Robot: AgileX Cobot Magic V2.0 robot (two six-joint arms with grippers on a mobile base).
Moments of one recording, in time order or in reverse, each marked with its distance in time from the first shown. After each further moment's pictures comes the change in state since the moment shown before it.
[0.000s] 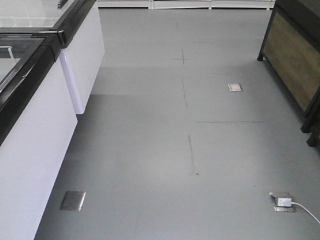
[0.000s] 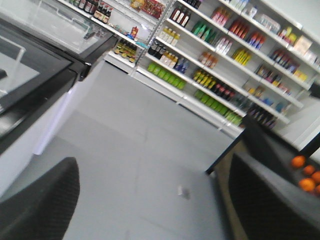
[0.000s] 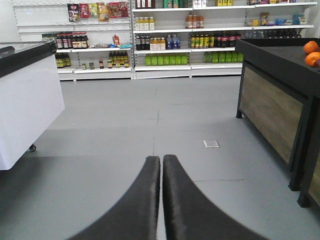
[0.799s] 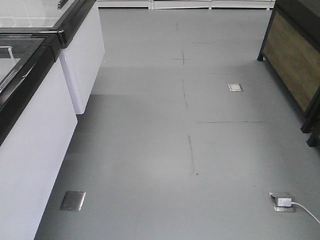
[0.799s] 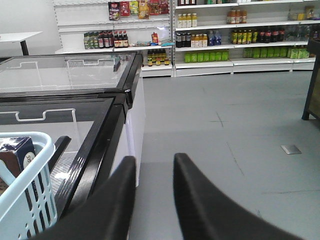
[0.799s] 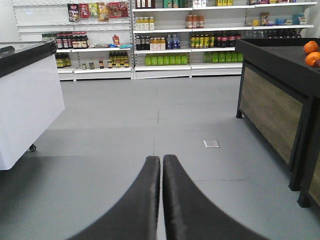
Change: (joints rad) left arm 0.000 -0.002 0.000 0.294 0.030 0.375; right arm 0.000 0.000 0.000 0.000 0.000 0.000
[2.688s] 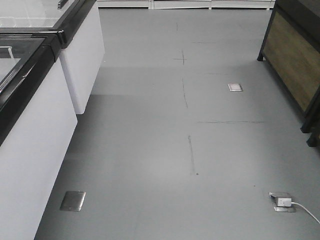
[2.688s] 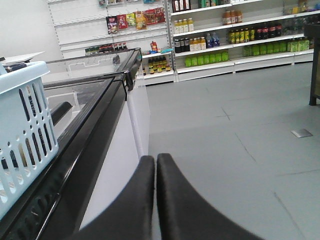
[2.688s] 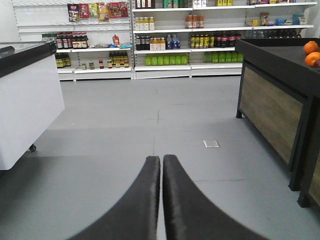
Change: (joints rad) left arm 0.000 -0.586 0.598 0.000 -0.078 0.100; right arm 0.000 0.000 0.000 0.000 0.000 0.000
